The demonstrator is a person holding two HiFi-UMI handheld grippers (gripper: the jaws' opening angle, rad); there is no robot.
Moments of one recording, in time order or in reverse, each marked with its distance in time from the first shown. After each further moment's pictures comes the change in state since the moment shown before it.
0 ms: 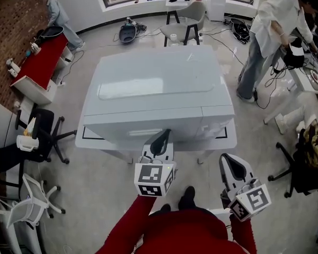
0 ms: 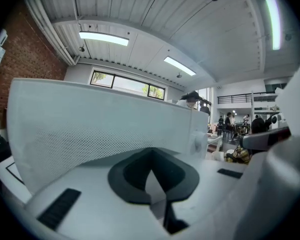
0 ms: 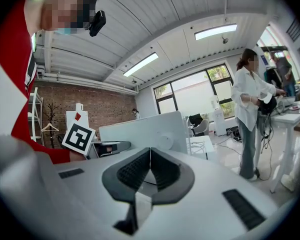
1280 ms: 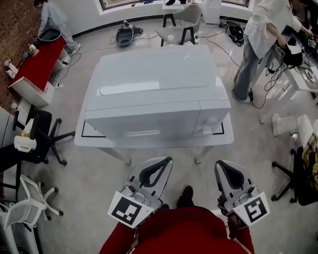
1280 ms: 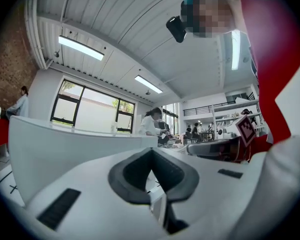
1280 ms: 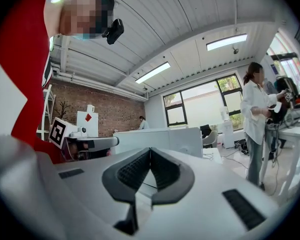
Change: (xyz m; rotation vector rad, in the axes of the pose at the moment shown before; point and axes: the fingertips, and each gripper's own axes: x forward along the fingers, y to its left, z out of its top) left arm -0.113 -0.065 0.050 0.035 -0.214 -0.353; right arm -0.028 0.051 0.034 -0.121 -0.166 0.089
